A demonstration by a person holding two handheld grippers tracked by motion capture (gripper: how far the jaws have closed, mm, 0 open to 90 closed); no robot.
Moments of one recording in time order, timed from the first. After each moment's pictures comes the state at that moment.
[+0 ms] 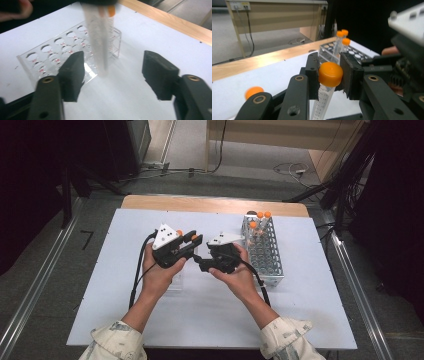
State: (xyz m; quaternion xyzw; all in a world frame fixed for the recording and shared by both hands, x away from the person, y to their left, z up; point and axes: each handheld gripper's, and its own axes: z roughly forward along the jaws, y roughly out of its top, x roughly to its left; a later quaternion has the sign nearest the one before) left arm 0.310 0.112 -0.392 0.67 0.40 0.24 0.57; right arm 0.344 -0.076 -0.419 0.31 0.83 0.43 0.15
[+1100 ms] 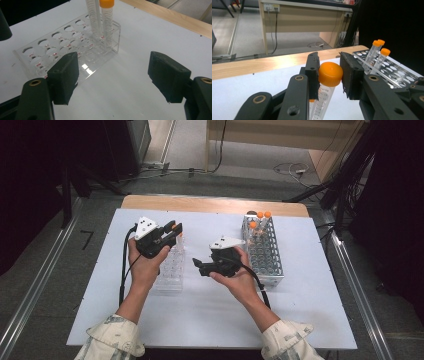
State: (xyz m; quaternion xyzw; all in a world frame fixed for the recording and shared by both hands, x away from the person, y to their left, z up) left arm 0.334 0.148 -0.410 0.63 0.46 0.28 0.55; right arm 0.338 -0.077 -0.429 0.31 0.83 0.43 0.16
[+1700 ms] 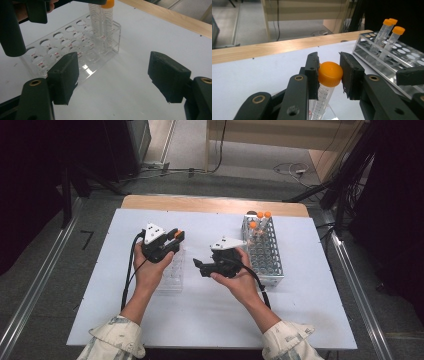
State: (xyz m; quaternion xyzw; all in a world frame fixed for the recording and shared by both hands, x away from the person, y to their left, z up) left arm 0.337 0.141 -0.432 0.66 0.47 0.28 0.51; right arm 0.336 -0.080 -0.429 0.31 0.83 0.44 0.15
